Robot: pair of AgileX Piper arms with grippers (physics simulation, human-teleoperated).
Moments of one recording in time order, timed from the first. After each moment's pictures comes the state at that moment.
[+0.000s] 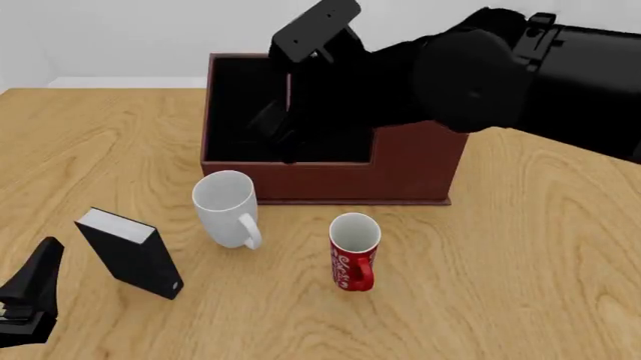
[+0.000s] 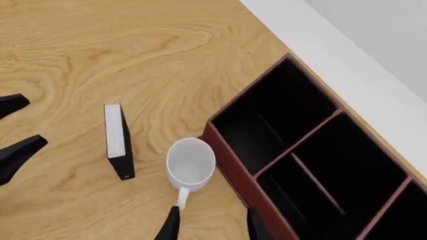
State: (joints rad) left arm 0.00 0.00 0.00 0.00 0.00; right arm 0.84 1.51 -1.34 0.44 -0.20
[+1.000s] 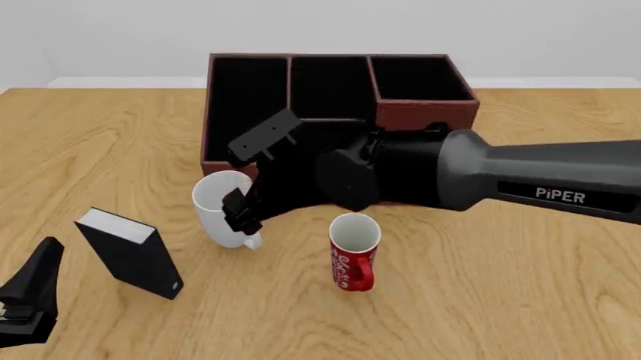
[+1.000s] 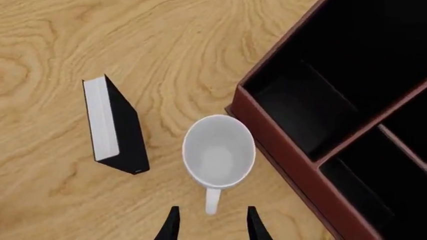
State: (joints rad) left arm 0.00 0.00 0.00 0.00 0.00; right arm 0.89 1.80 -1.30 0.29 -0.02
